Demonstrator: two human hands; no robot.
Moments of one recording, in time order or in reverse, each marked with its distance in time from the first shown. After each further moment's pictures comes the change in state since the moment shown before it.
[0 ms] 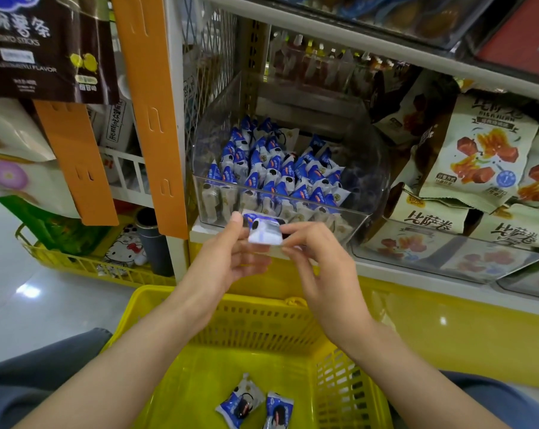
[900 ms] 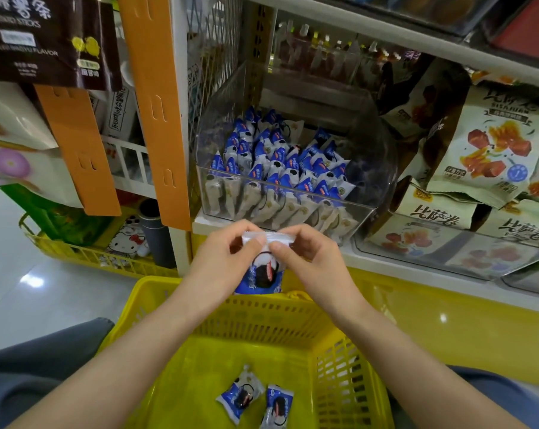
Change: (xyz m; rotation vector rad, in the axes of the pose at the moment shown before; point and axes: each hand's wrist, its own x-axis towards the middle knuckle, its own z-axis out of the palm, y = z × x) left_hand -0.006 -0.005 -0.006 0.516 0.044 0.268; right_hand 0.008 0.004 0.010 0.415 -0.163 0.481
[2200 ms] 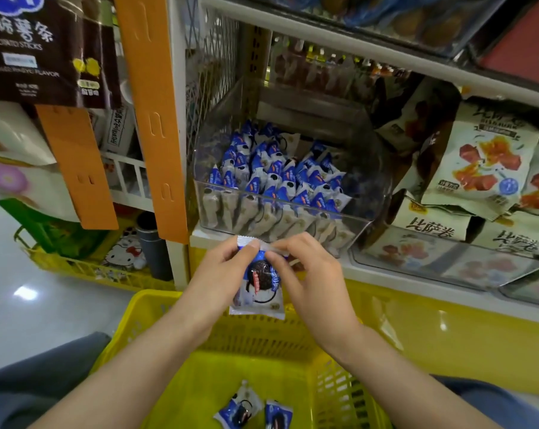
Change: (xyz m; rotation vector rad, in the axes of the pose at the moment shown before) left_hand -0.001 0.009 0.007 -0.273 0.064 -0.255; right_hand -0.004 -0.002 0.005 -0.489 0.152 -0.378
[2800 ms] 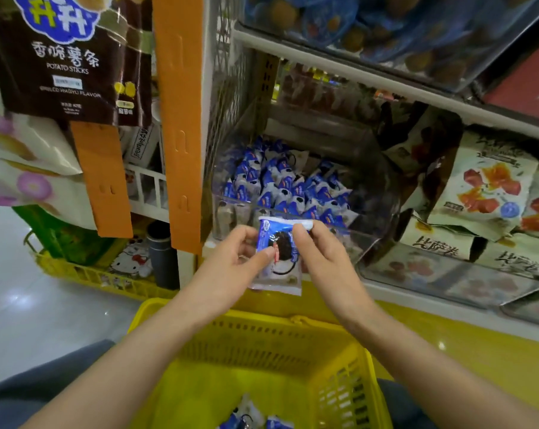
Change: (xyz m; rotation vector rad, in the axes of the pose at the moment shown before) left_hand 0.002 0.023 -0.019 0.199 -0.120 0.220; right_hand 0.031 -0.020 -0.012 0.456 -0.105 0.388
